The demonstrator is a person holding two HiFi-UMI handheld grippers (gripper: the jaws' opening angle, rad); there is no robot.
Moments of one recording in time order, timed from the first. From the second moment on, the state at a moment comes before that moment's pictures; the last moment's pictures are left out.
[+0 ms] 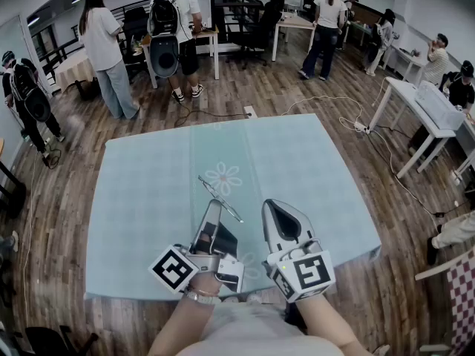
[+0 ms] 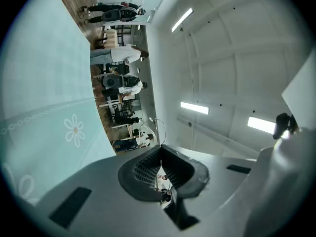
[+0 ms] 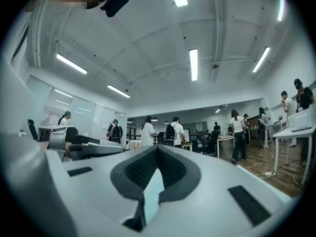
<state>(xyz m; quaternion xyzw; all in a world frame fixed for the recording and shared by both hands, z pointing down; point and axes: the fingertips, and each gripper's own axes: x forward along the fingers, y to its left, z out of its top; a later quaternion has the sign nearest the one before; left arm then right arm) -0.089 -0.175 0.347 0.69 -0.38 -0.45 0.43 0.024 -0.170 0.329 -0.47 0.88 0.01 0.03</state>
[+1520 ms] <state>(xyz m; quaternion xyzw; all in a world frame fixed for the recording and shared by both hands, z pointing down) -0.069 -0.179 0.359 0.75 -0.22 -0.32 0.54 0.019 -0.162 0.349 -0.42 0.91 0.00 -0.01</state>
